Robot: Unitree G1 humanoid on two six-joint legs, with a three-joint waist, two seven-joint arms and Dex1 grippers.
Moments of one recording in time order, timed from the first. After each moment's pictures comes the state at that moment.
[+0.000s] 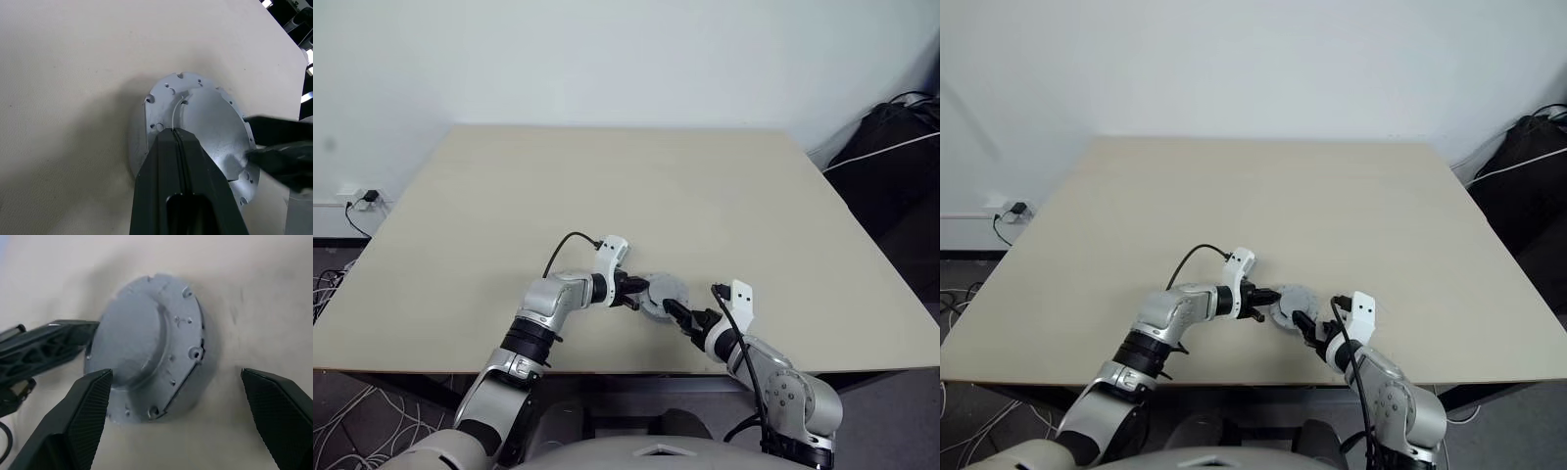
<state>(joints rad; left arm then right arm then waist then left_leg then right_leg) -0.46 0.05 -0.22 0.35 -0.28 0.80 -0.64 0.13 0.07 -0.27 -0.38 0.49 1.08 0.17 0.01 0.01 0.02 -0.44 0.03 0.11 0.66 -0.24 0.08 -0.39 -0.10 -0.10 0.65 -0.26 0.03</state>
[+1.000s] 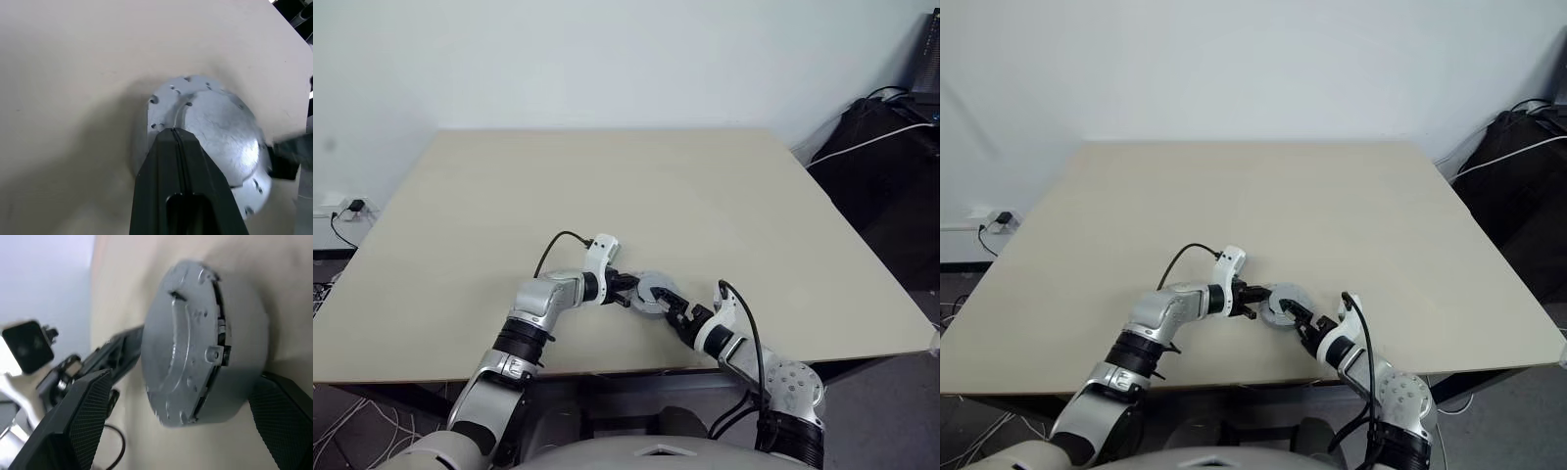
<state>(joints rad) -0.45 0.08 -0.19 0.35 -0.27 0.79 -0.63 0.03 0.09 -0.42 -0.08 0.97 1.18 0.14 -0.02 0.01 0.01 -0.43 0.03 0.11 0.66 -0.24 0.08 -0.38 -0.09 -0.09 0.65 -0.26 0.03</state>
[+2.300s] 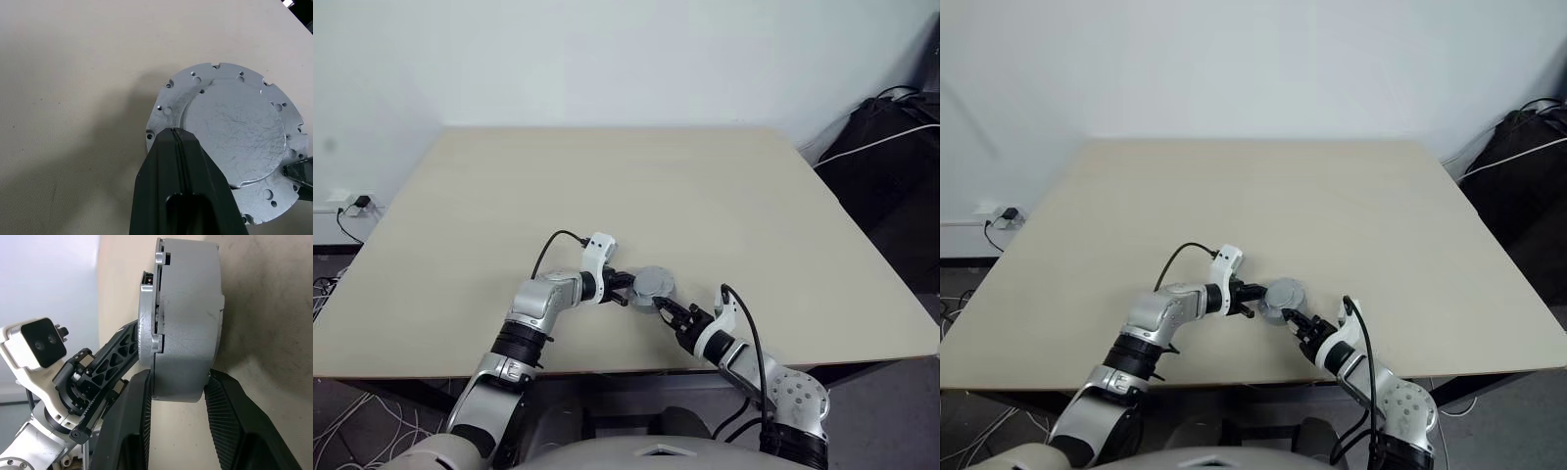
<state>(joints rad) -0.43 0.08 -0.19 0.32 -0.25 0.78 -0.61 0.09 0.09 -0.40 -0.13 1.12 1.13 0.04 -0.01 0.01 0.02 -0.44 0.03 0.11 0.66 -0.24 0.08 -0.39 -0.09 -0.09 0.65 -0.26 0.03</state>
